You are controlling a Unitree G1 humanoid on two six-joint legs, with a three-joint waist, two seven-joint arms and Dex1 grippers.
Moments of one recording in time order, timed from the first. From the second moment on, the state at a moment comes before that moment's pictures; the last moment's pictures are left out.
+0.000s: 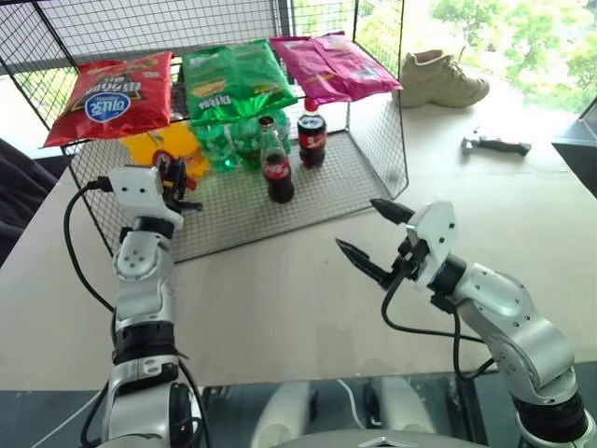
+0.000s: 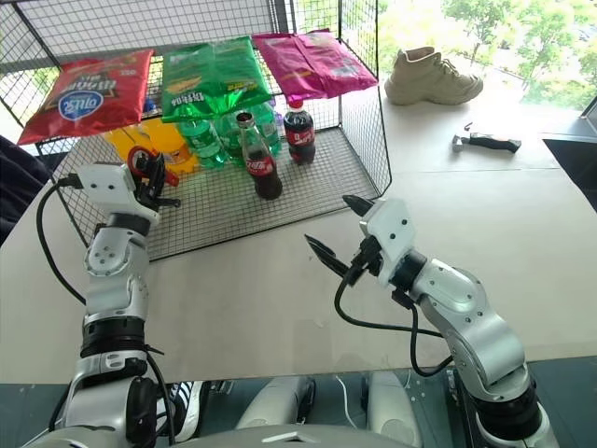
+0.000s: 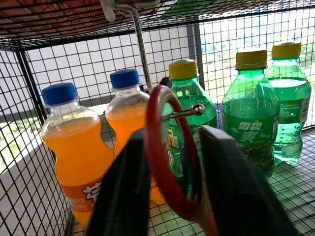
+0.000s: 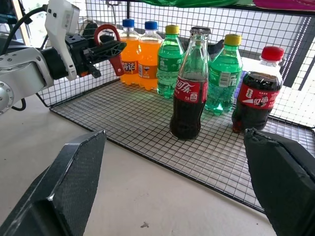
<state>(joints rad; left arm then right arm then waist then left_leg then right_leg) -0.41 0.42 0.34 0.31 -0.18 -0.21 -0.26 -0.16 -0.38 0.17 -0.69 0.37 0.54 0.46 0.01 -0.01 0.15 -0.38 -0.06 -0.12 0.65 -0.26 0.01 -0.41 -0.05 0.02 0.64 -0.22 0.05</state>
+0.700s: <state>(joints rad) -0.35 0.25 0.42 -0.01 -0.66 0.17 -0.22 -0.16 -0.39 0.17 -0.69 0.36 0.52 0.49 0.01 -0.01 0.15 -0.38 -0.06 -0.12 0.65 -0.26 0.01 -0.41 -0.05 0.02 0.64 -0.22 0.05</state>
